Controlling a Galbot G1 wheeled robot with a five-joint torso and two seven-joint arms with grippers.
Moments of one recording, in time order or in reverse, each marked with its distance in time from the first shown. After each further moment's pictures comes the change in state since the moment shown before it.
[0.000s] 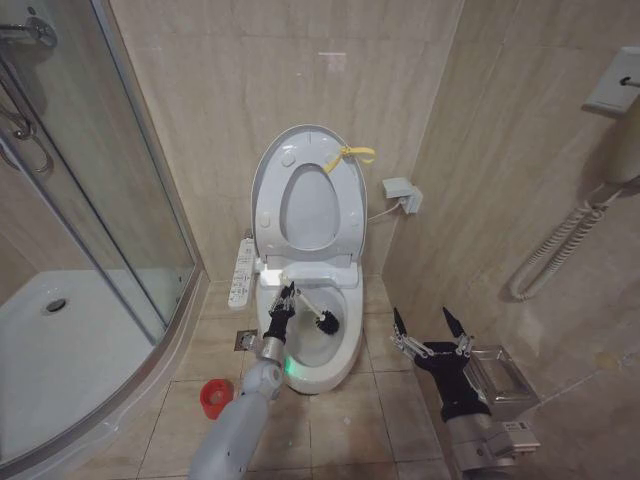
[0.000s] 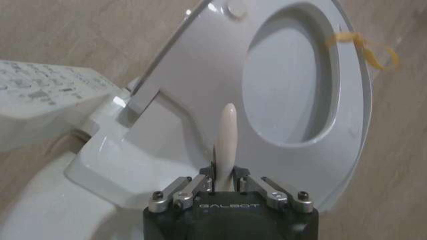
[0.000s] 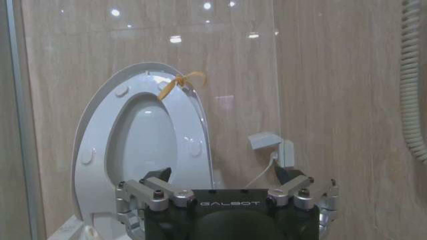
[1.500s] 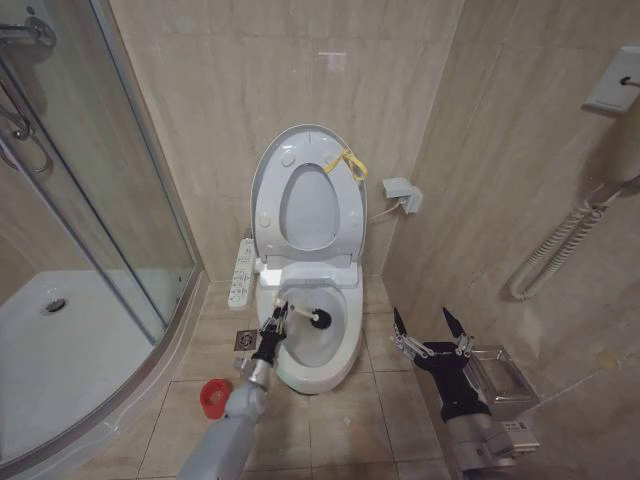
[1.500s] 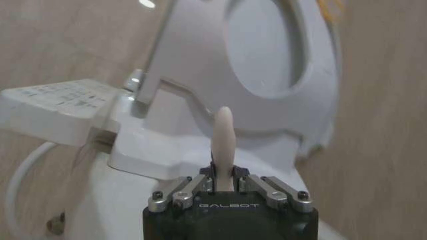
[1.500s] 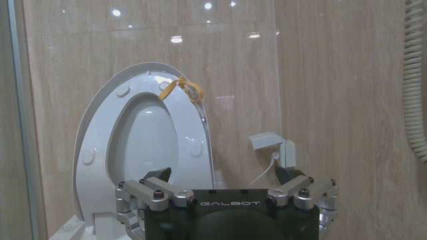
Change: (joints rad) left arm 0.080 0.063 -0.053 0.029 0.301 -0.085 0.034; right arm 0.000 0.000 0.000 0.000 0.000 0.000 0.000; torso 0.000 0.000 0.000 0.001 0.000
